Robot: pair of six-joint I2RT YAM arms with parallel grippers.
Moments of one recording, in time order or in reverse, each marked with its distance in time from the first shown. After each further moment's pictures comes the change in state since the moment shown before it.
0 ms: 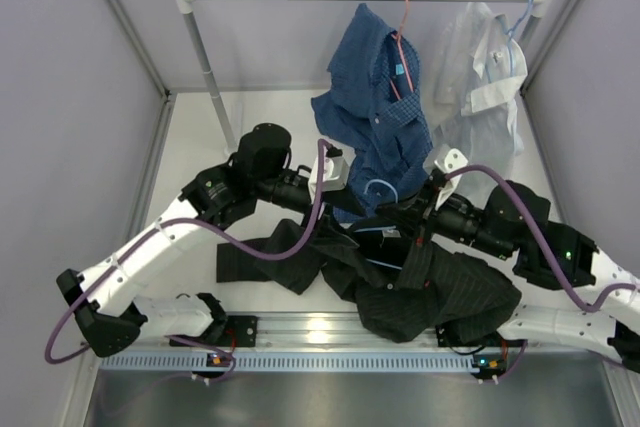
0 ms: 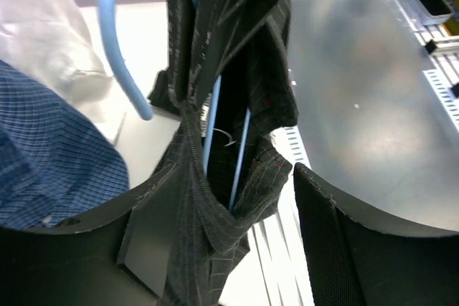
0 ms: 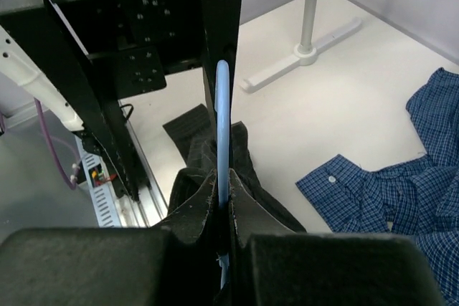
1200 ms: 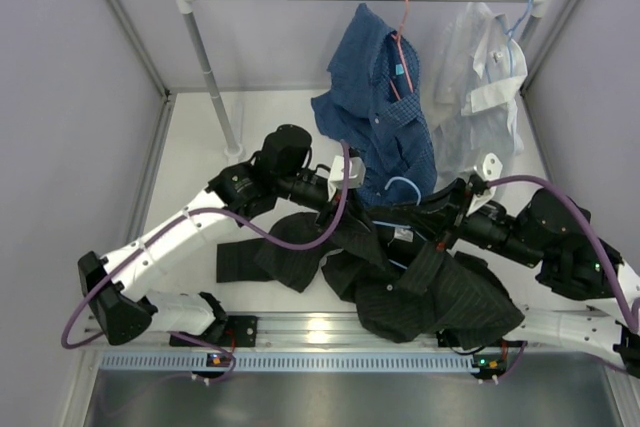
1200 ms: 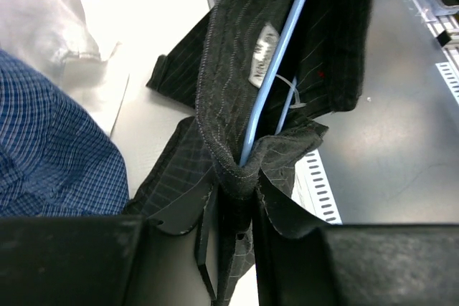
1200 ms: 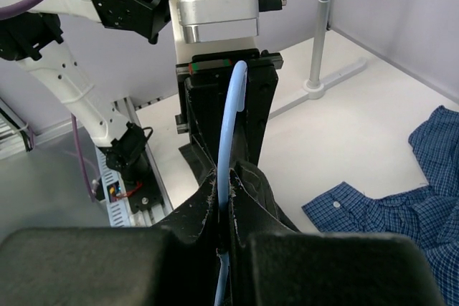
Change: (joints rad) left arm 0.001 0.083 -0.062 0.096 -0.009 0.011; right arm 0.000 -0.101 -0.011 0.011 -0.039 -0.009
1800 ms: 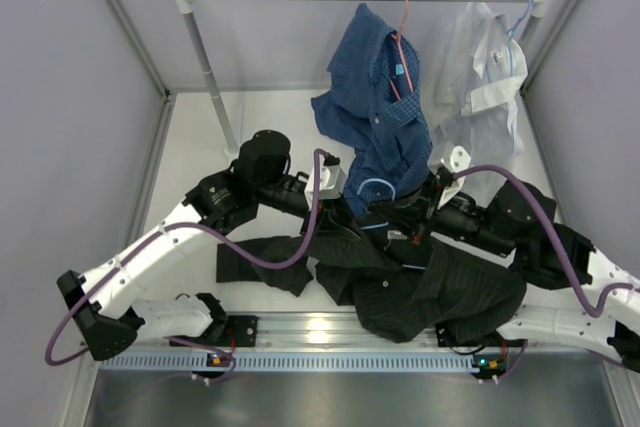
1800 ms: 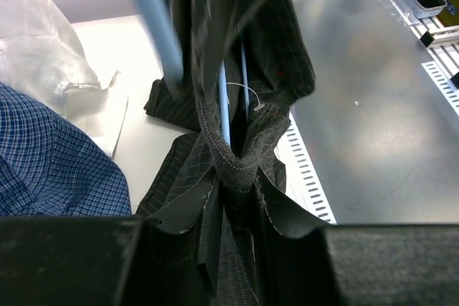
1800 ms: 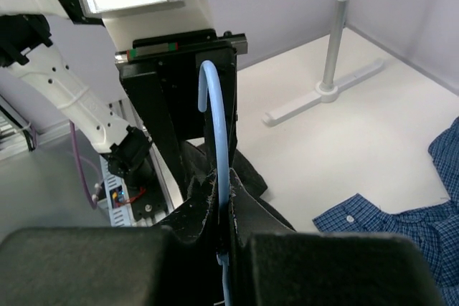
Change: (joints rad) left arm 0.000 -0.109 -0.021 0.005 0.055 0.015; right arm 0.000 0.125 -0.004 0.107 -0.038 0.002
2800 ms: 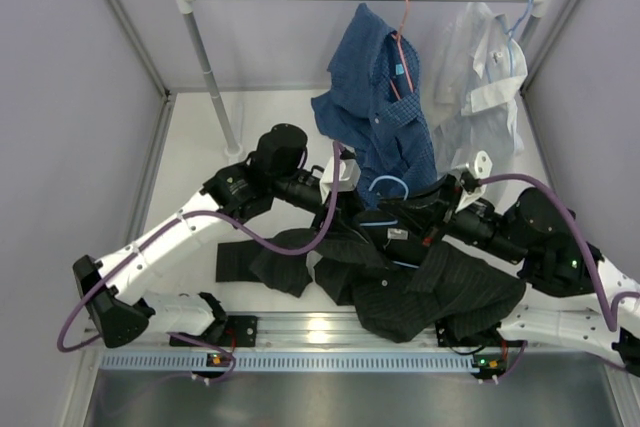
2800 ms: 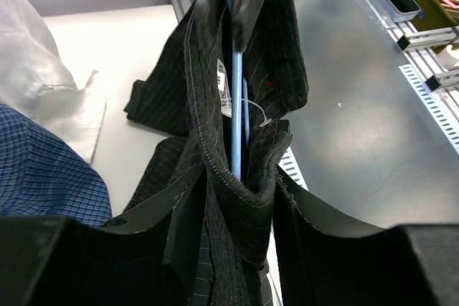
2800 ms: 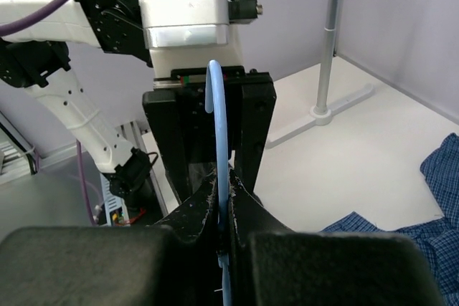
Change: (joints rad) left arm -0.005 0.076 0.039 0.007 0.045 -0.030; right arm 0.000 -0.091 -0.060 0.078 0.025 0.004
